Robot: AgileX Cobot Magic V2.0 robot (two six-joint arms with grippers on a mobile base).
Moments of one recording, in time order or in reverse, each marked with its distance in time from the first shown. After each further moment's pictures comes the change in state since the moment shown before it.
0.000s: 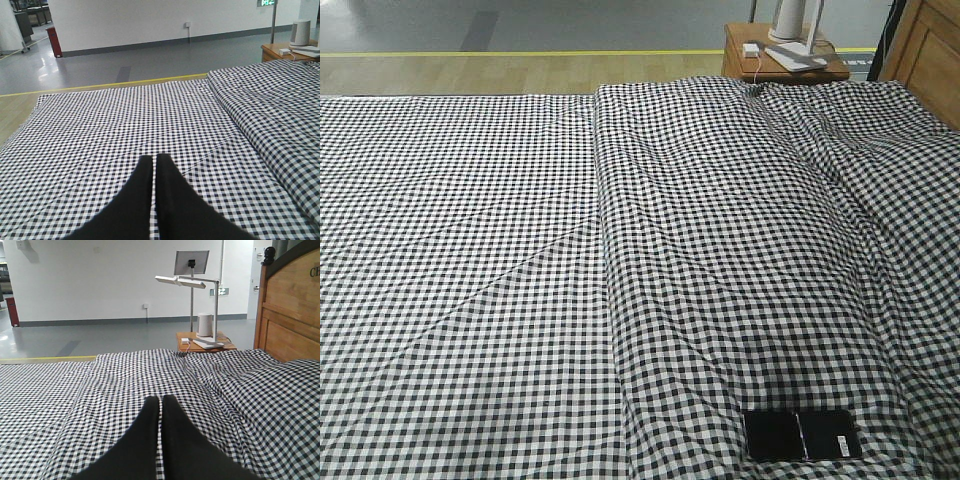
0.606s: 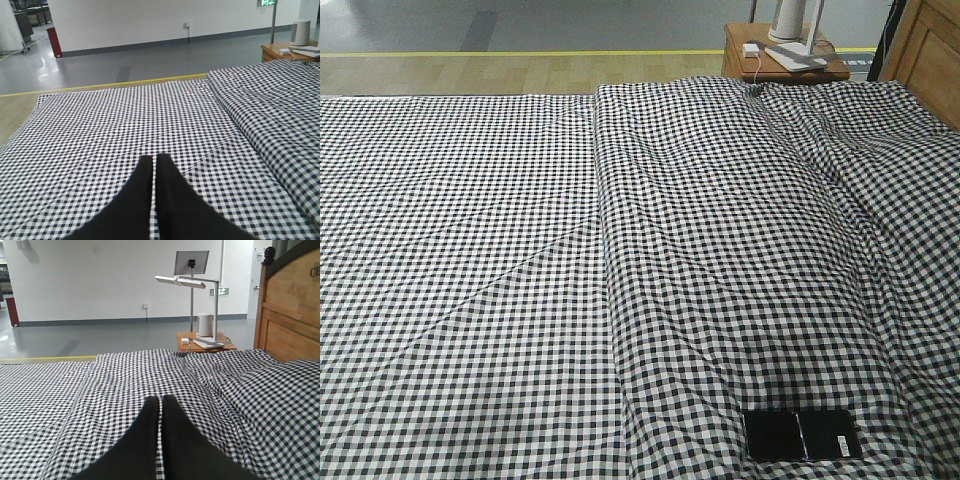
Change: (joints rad) left arm 0.000 0.000 0.000 0.000 0.000 0.000; right arm 0.000 0.000 0.000 0.000 0.000 0.000
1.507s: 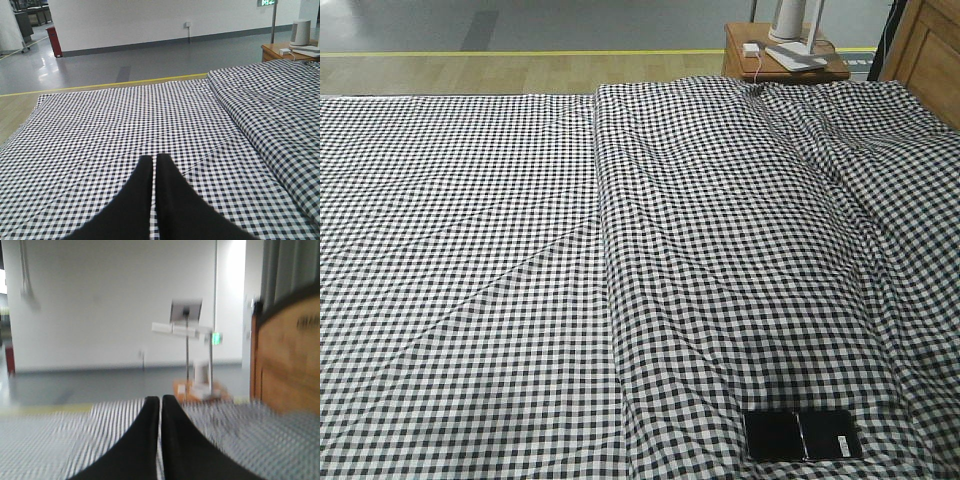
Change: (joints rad) left arm 0.000 0.000 0.000 0.000 0.000 0.000; right arm 0.000 0.000 -0.002 0.000 -0.249 0.000
